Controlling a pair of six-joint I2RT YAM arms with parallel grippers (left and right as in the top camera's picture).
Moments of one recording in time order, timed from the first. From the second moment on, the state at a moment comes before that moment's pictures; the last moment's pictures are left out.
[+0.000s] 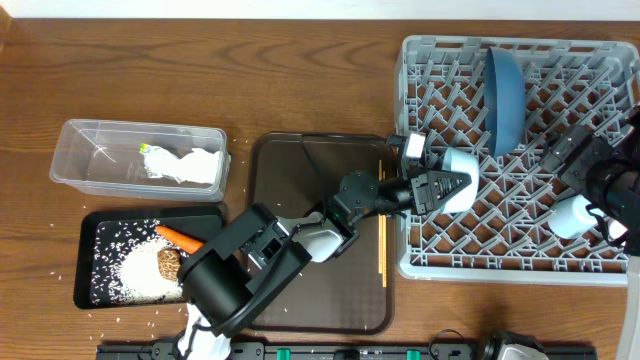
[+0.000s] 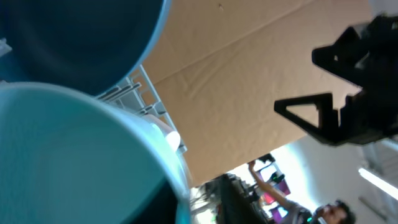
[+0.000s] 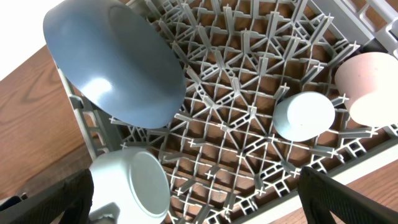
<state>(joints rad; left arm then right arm) -0.84 1.99 0.88 1.27 0.54 -1.19 -0.25 1.16 1.47 -1.22 -0.02 0.41</state>
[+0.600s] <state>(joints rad) -0.80 1.99 0.89 1.20 0.54 -1.20 -0.25 1.16 1.47 -1.22 -0.02 0.41</state>
